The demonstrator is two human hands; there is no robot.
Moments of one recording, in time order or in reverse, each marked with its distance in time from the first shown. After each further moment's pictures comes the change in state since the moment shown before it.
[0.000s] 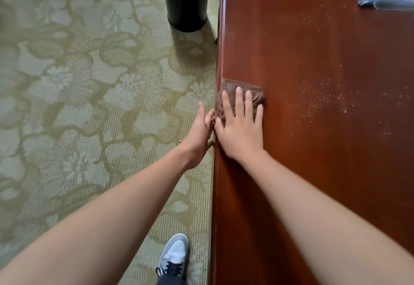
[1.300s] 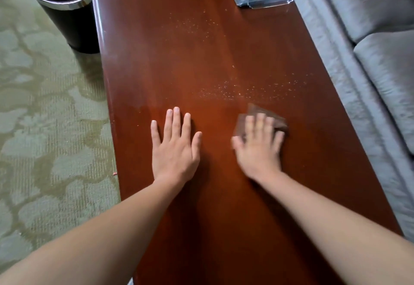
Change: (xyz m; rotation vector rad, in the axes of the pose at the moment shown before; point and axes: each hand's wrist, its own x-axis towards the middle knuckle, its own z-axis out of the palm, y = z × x) left_hand 0.050 -0.026 0.152 1.676 0.392 0.603; right_hand -0.063 0.245 -0.011 0.056 -0.086 0.497
